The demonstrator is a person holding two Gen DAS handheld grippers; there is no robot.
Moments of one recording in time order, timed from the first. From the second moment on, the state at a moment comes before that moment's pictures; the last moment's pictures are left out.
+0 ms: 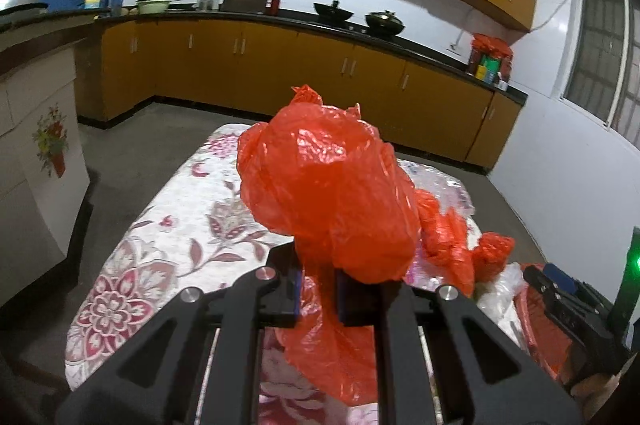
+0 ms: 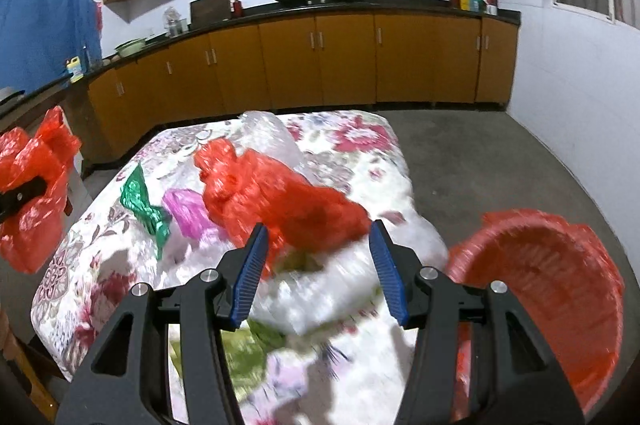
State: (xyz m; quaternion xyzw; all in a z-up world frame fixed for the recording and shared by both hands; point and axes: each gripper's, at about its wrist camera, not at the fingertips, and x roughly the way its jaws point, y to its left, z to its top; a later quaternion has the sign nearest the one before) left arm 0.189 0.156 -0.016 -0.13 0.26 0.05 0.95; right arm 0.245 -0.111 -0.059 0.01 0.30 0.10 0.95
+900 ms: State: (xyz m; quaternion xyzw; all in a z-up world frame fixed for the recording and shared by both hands) left arm 0.189 0.175 -0.027 -0.14 0.28 0.06 0.95; right arm 0.272 -0.100 -0.029 0.03 0.25 0.16 0.95
